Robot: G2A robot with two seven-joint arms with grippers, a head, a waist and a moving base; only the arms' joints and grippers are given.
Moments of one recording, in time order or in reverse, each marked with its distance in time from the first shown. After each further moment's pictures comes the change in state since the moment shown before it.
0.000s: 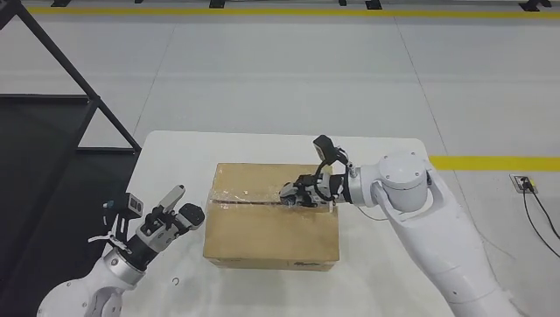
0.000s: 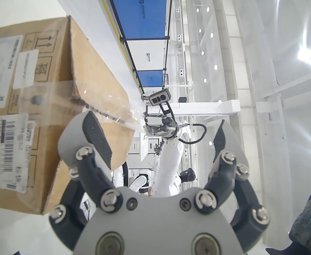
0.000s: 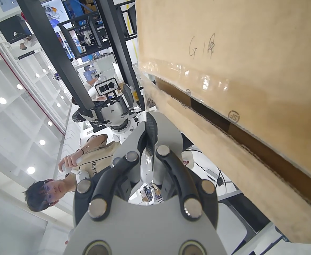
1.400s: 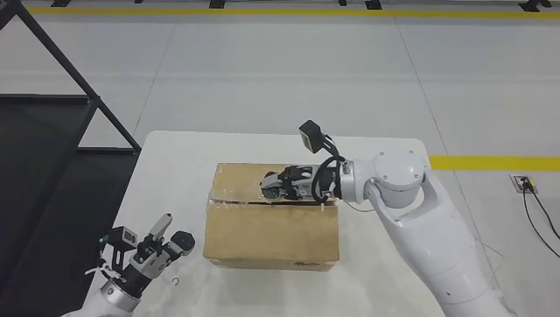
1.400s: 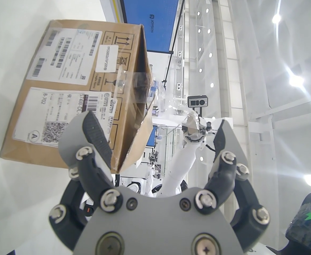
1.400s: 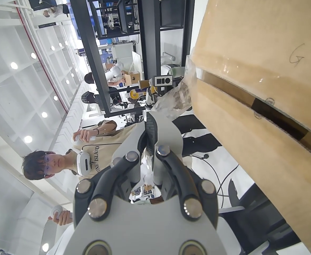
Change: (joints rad) left arm 0.143 -0.012 -0.032 0.120 -0.065 -0.153 -0.005; right arm 0.005 -0.056 0.017 -0.055 0.039 -0.117 -0.021
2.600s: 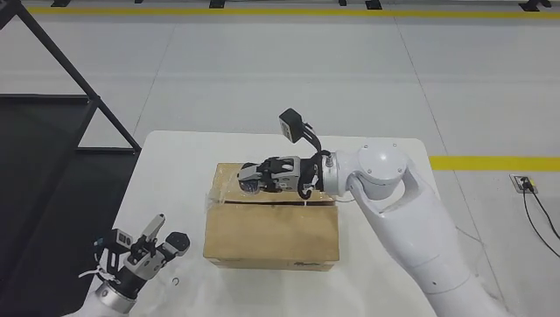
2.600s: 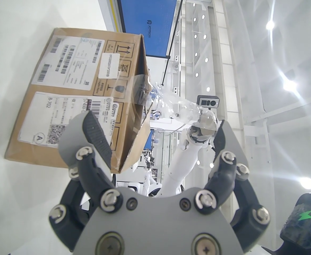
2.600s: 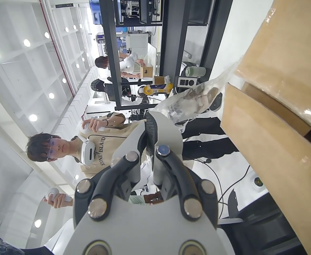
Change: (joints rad) left arm 0.006 -0.004 -0.017 0.025 -0.028 -0.013 -0.007; right arm 0.069 -0.063 -0.051 0.062 0.071 -0.113 -0.031
